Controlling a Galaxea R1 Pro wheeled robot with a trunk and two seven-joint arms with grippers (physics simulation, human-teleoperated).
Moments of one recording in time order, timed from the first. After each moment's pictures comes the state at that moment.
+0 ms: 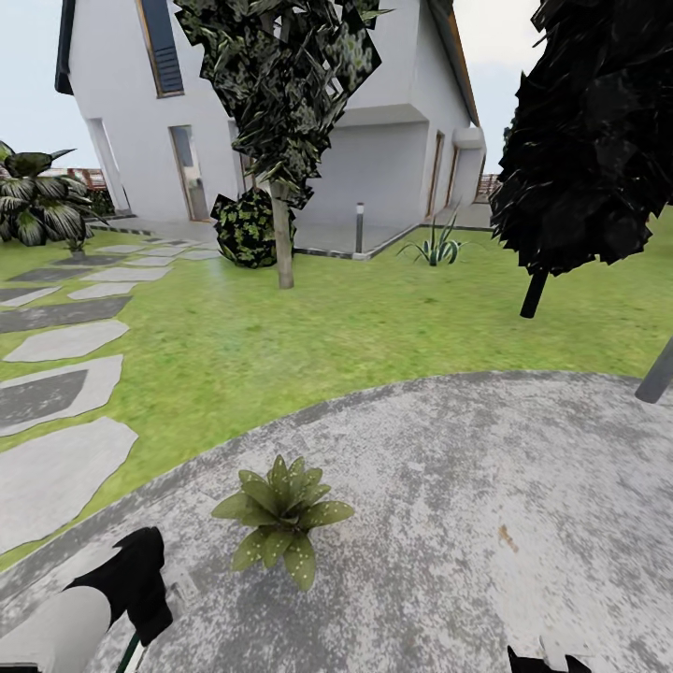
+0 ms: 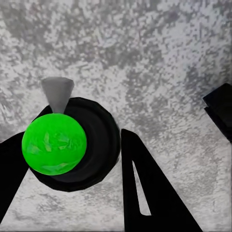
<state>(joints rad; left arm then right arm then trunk) -0.68 0.19 -0.03 -0.39 -1.09 0.60 -0.95 -0.30 -0.07 -0.74 -0.43 0.61 -0.20 0.13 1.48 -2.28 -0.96</state>
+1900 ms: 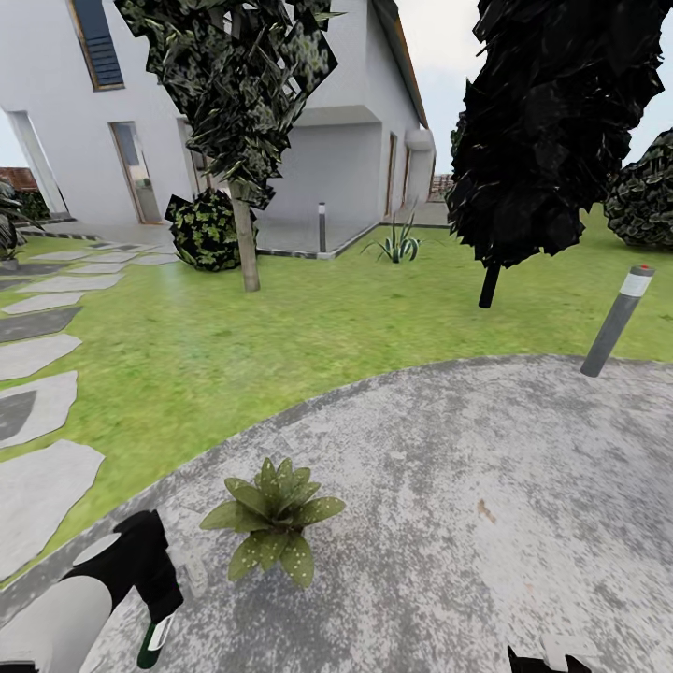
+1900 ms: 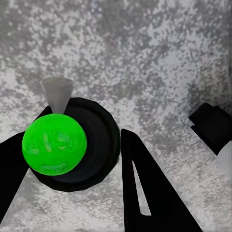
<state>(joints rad) -0.69 0.19 0.00 -0.48 -1.10 0.51 -1.09 -0.30 -0.07 -0.74 -0.43 0.61 -0.20 0.13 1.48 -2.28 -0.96</state>
